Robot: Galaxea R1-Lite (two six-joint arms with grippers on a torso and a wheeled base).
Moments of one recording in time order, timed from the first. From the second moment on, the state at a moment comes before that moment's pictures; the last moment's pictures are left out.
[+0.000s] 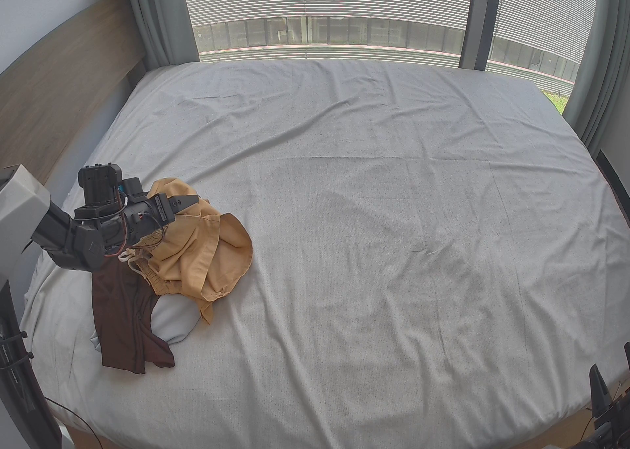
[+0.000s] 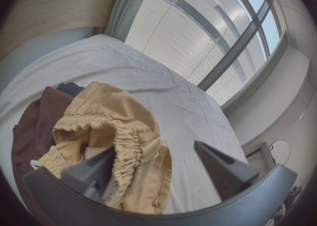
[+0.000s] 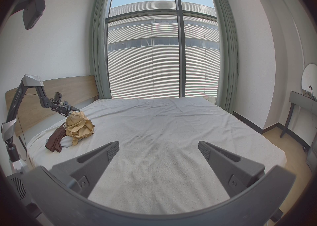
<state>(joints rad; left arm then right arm) 0.03 2.13 -1.09 -0.68 -0.42 -0.39 0.00 0.02 -0.02 0.00 -0.01 0.02</state>
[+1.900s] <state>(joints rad) -0.27 1.85 -0.97 -0.79 -0.44 -0.42 0.00 0.02 -0.02 0.00 -0.01 0.02</state>
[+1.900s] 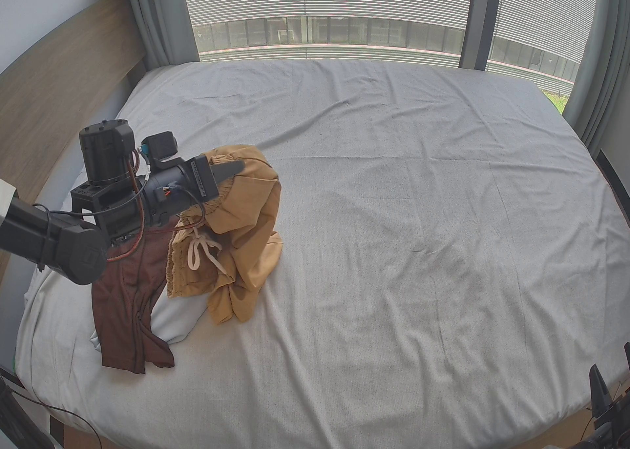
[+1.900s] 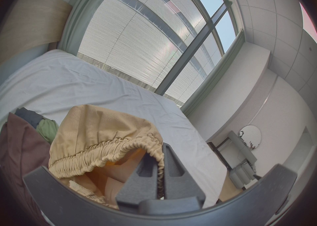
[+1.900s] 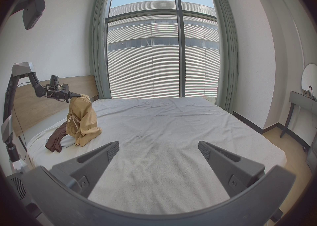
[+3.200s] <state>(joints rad) -0.56 1.75 -1.34 -0.77 -0.40 -0.72 0.00 0.02 -0.02 0.00 -0.01 0.02</state>
